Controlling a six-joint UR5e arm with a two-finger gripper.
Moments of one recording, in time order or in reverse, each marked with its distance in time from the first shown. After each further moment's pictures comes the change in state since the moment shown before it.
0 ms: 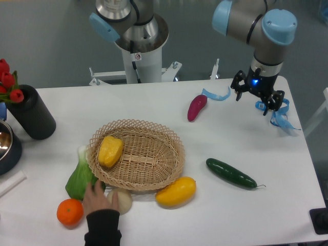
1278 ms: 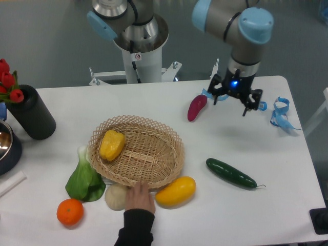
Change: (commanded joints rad) arm -0.189 0.087 -0.081 0.008 -0.043 -0.480
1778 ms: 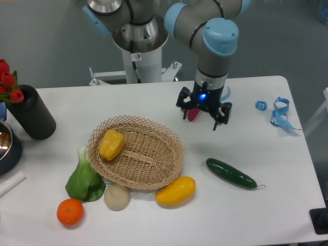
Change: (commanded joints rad) arm -0.110 0.012 -0.011 0.023 -0.189 -0.043
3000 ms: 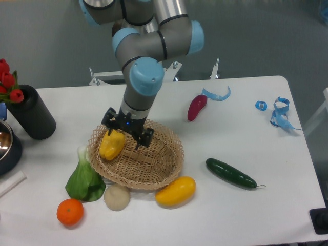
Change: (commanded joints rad) arm -0.336 -0.113 -0.048 0.006 0.008 -0.397
